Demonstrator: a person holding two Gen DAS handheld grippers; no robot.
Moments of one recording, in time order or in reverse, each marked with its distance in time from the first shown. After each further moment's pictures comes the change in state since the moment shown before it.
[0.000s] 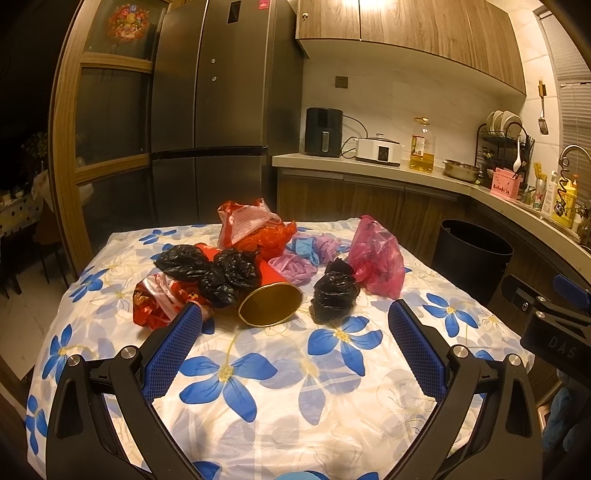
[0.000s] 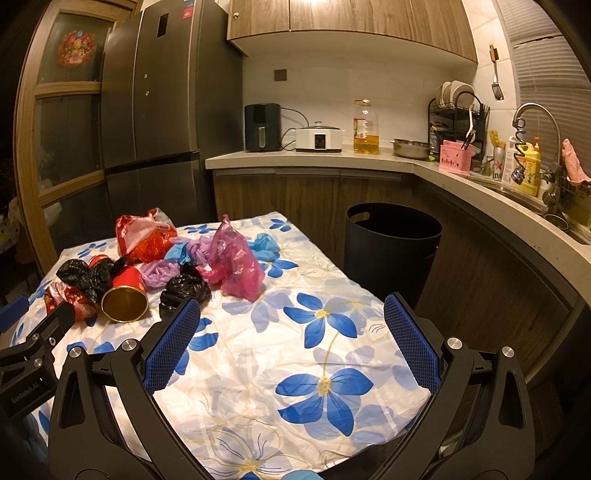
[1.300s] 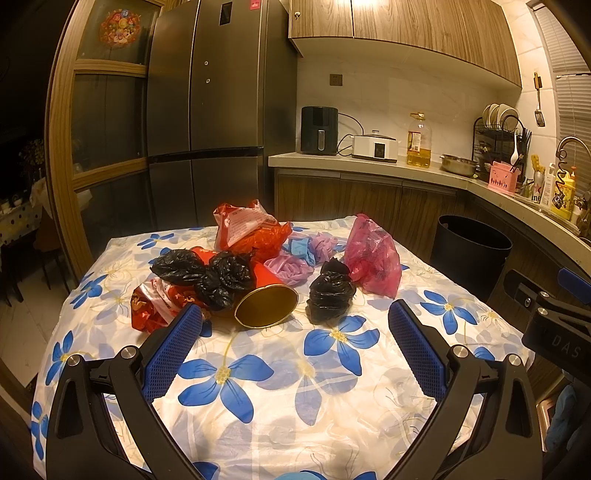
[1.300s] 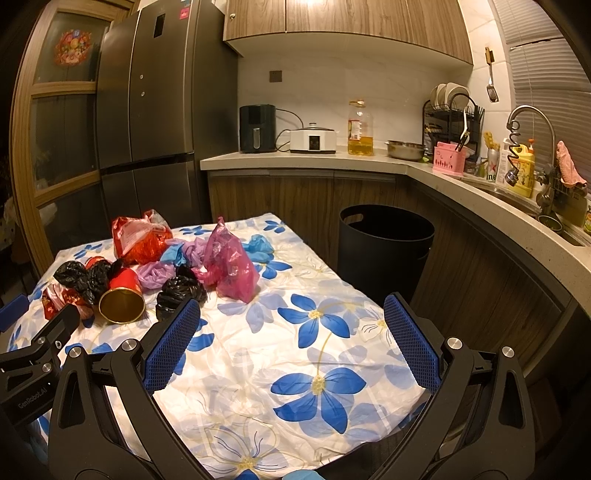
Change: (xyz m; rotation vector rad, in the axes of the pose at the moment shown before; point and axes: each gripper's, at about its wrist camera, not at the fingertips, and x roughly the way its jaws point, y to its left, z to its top) left arm 0.001 0.007 -0.010 0.027 0.002 -0.009; right arm -0.011 -0.003 0.006 0.003 0.000 -0.030
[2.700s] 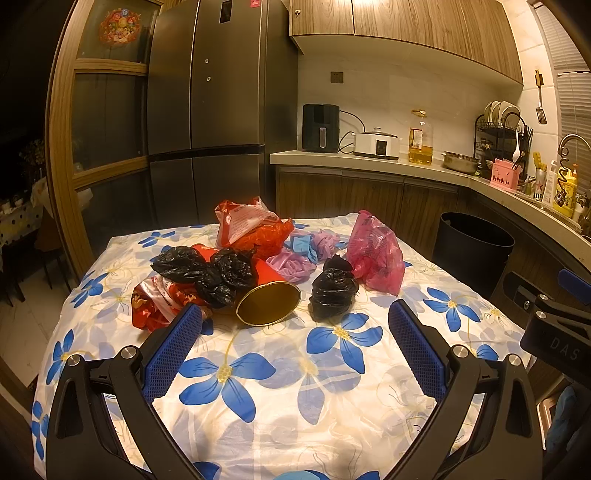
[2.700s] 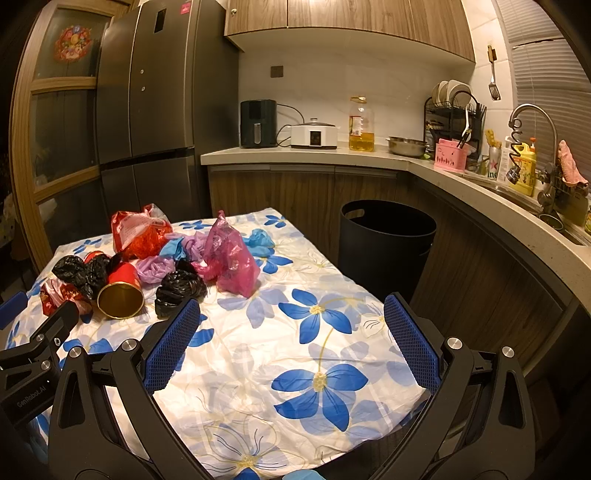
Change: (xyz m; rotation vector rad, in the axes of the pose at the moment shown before) left arm 0.003 0.001 0.001 0.005 0.005 0.003; right arm 0.007 0.004 -0.007 -0.004 0.011 -0.001
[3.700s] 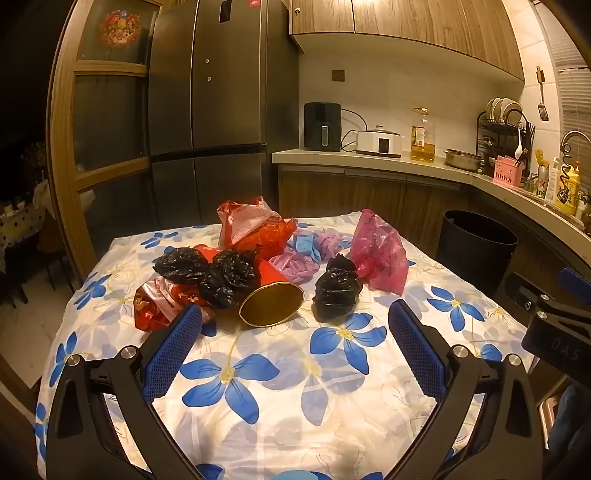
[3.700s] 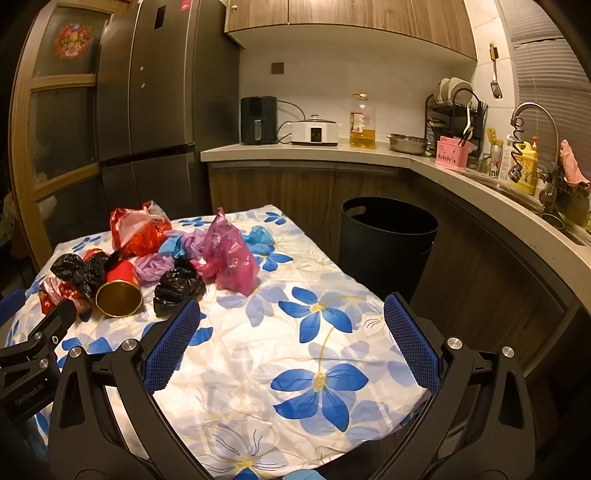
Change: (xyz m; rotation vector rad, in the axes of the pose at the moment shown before) left arm 0.001 0.003 0.000 -0.005 0.008 -0.001; right arm 0.004 0.001 0.001 0.000 0.009 0.001
